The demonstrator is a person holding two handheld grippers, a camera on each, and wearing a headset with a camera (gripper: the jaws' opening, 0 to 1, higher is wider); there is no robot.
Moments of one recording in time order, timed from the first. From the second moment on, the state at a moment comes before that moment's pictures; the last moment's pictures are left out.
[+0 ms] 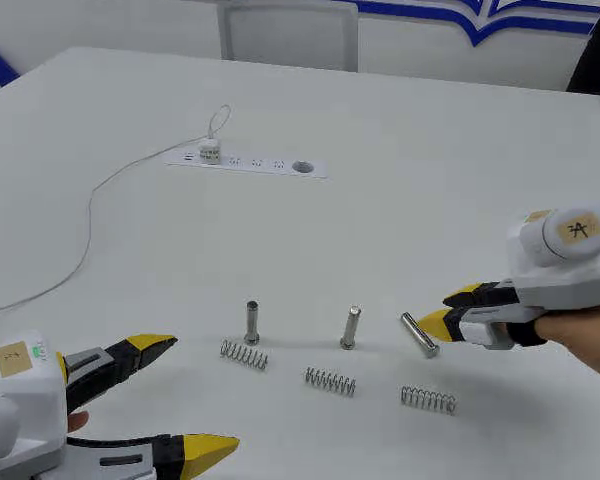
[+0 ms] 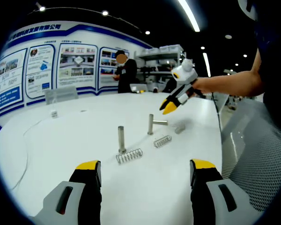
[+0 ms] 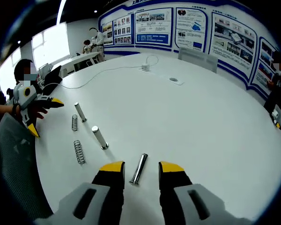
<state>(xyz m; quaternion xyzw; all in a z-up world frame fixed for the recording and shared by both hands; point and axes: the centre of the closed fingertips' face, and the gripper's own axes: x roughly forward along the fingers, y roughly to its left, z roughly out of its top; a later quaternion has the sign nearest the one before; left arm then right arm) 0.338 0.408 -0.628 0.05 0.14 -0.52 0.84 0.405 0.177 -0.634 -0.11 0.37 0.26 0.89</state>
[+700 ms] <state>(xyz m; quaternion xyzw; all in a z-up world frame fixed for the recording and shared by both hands) 0.337 0.410 -0.630 0.05 0.15 -0.51 0.84 0.424 0.183 -0.664 -0.13 0.44 0.23 0.86</state>
